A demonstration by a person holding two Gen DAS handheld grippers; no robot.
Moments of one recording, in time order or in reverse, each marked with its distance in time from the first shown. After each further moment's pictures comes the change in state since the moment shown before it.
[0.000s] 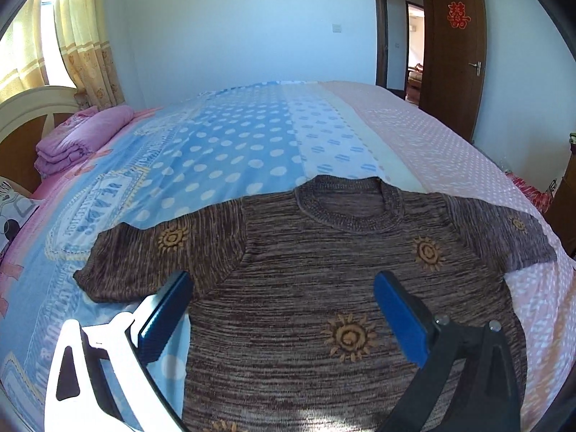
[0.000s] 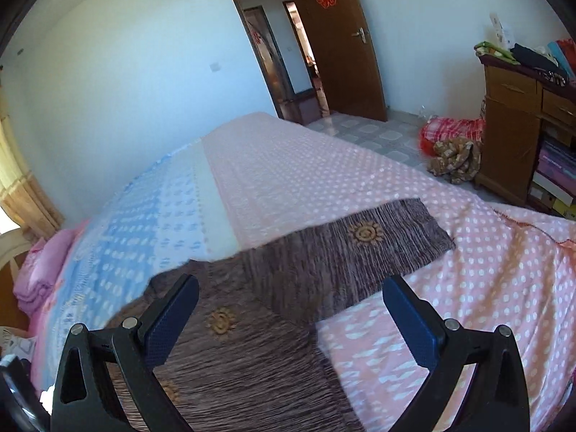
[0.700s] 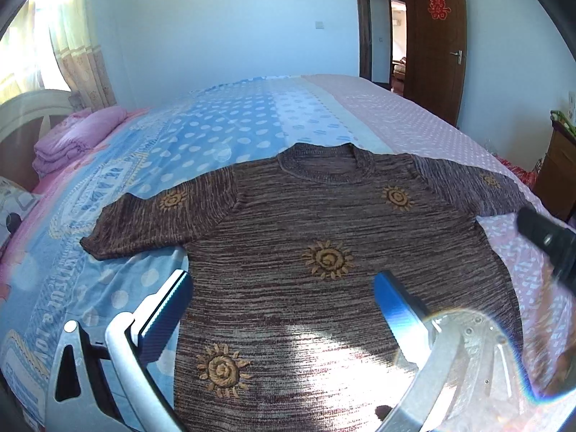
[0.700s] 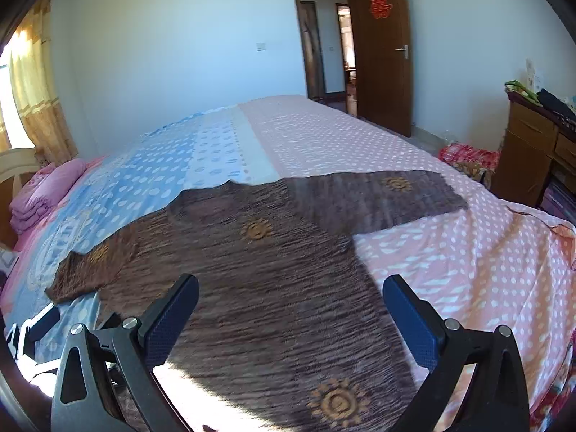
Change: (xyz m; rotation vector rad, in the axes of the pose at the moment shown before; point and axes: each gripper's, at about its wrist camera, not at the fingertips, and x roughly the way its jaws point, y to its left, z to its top) left arm -0.050 -0.003 -0.058 0.030 0.003 -0.048; right arm -0.055 0.060 -0.119 -0.223 -0.014 0.006
